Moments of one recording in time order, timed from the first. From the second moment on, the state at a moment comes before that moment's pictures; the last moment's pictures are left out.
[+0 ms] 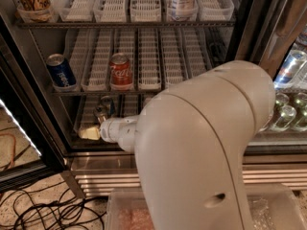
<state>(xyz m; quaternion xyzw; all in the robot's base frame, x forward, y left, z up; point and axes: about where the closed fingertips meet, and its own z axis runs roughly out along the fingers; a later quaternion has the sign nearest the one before) 0.670 0.203 0.610 -0.24 0.84 0.28 0.41</state>
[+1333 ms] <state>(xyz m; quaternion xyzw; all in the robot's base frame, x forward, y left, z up) 0.697 0.192 0.596 -0.25 0.83 0.24 0.43</state>
